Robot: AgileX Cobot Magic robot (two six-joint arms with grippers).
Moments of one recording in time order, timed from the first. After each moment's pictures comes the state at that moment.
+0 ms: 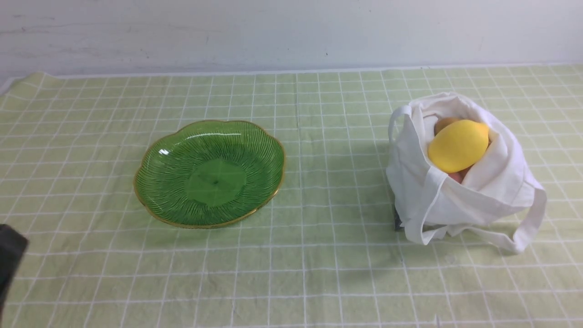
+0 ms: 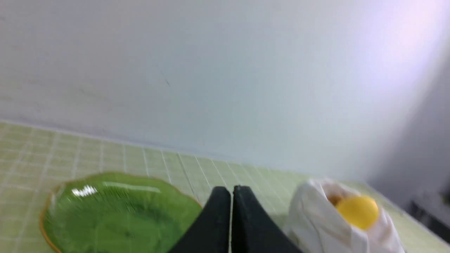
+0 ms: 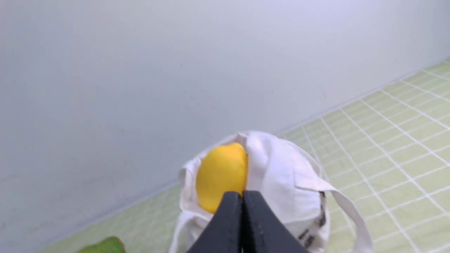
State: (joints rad) right arm 0.01 -0.01 0.03 0.01 0.04 0.51; left arm 0.00 0.15 -0.31 -1.04 0.38 0.64
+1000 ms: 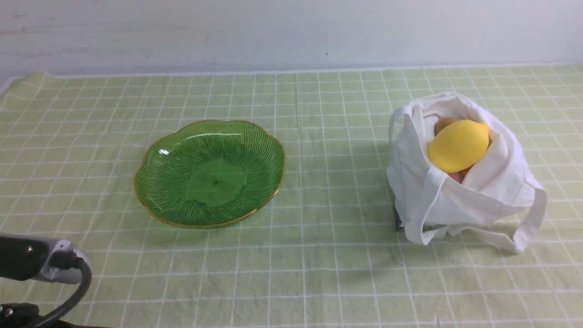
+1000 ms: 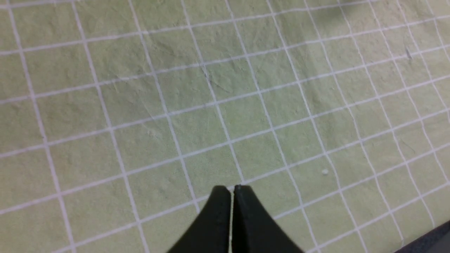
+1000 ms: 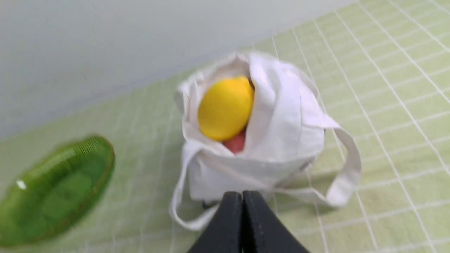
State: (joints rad) right arm 0.08 0.48 -0.56 0.09 0.70 0.30; left arm 0.00 0.65 -0.52 -0.56 0.99 0.39
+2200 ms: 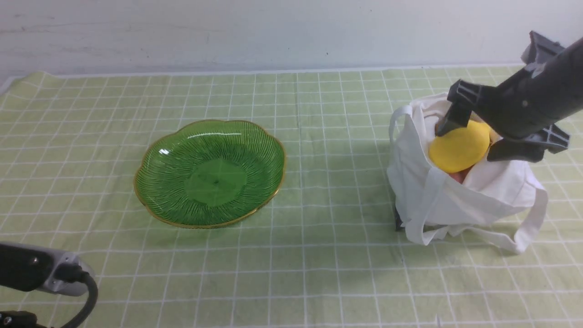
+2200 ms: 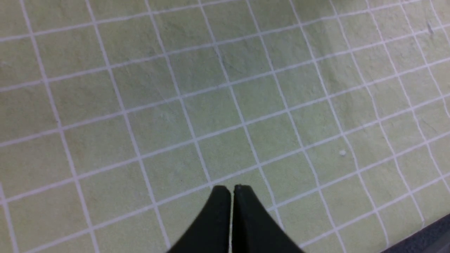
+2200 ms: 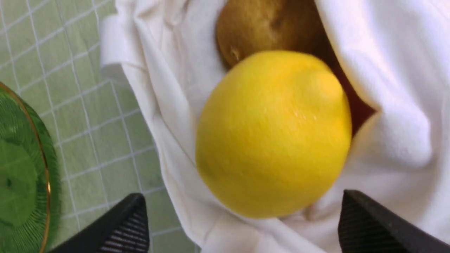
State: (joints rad) right arm 0.12 1.69 -1.35 0.27 0.85 0.36; left arm 0.00 0.65 -0.52 -0.51 1.02 0.39
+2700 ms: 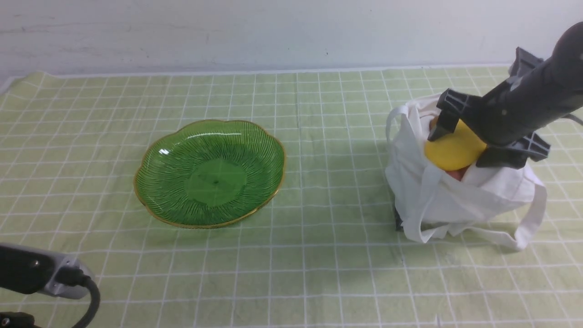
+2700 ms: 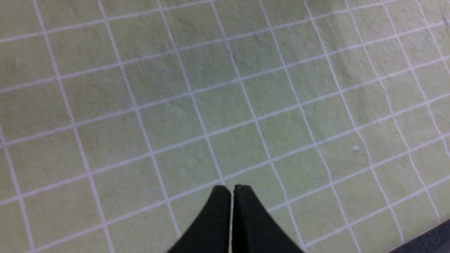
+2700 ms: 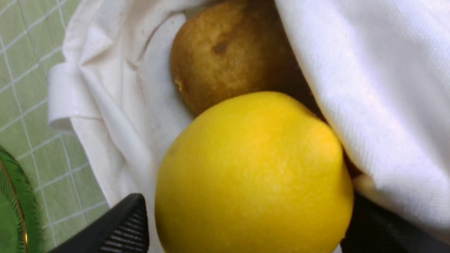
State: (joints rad) right arm 0.12 1.79 -1.36 0.25 0.76 0.41; left arm 0.00 0.65 -0.52 -0.48 1.02 0.39
